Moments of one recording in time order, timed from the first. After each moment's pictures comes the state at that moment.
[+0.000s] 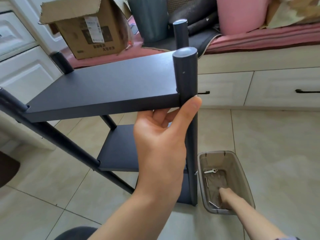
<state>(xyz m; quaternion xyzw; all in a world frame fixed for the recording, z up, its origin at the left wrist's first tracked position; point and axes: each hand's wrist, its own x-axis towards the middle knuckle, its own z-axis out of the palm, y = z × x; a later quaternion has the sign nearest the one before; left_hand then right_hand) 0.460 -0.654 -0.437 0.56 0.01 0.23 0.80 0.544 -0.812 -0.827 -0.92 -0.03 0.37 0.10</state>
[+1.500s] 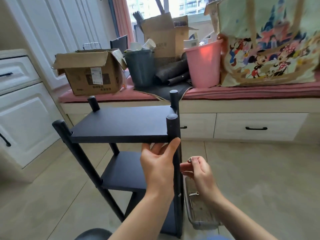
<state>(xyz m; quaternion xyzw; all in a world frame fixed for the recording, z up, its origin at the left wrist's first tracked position) 0.419 -0.652 -0.429 0.54 0.08 0.21 0.81 0.463 -0.757 -0.531 -0.67 0.01 -0.02 0.74</state>
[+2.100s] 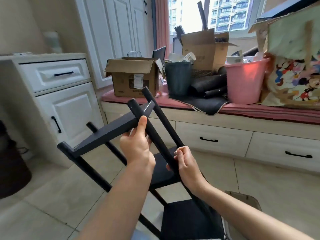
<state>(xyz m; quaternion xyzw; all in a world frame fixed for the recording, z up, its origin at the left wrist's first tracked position) 0.420 -0.492 -0.356 0.39 0.22 0.34 0.83 0.463 -0.606 -0.463 -0.73 -0.17 0.03 0.66</state>
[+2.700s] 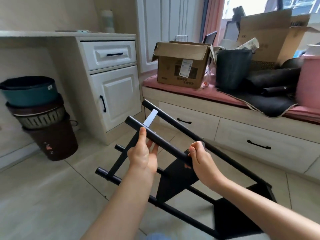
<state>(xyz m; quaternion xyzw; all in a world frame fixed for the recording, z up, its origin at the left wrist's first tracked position) 0.396 -0.322 -0.421 0.25 0.30 0.31 0.87 0.485 -0.473 -0.486 -0.82 -0.29 0.04 0.49</state>
